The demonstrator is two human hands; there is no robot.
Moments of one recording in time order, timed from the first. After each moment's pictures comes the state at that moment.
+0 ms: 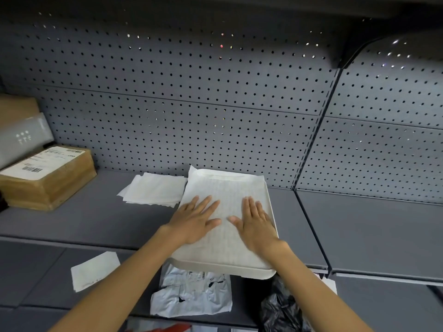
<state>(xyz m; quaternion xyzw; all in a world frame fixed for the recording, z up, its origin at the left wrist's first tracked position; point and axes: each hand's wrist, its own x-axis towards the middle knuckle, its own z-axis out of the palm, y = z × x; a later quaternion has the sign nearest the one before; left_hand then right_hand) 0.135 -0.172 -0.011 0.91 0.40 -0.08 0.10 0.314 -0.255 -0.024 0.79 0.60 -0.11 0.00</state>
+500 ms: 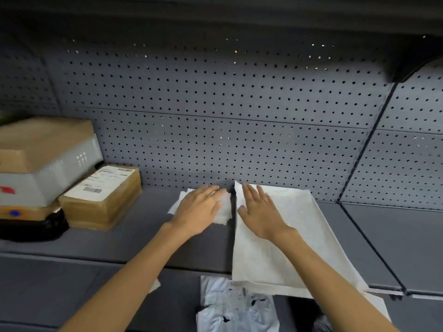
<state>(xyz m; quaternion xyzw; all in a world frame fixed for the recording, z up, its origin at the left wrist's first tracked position) 0.020 -0.103 0.038 0.91 0.40 0.12 0.04 0.196 -0.174 0.035 0.74 0.65 -0.08 -0.13</state>
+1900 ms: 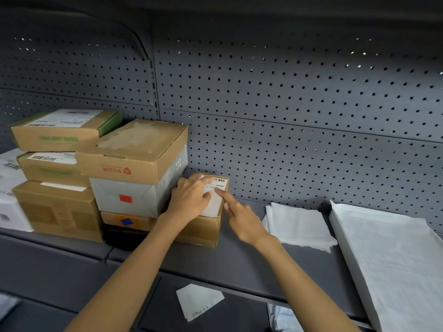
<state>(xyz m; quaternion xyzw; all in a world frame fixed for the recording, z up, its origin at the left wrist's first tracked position) -0.205 0.038 0.042 0.81 0.55 0.18 0.08 -0.047 -0.024 0.010 0.64 0.70 -0.20 -0.25</state>
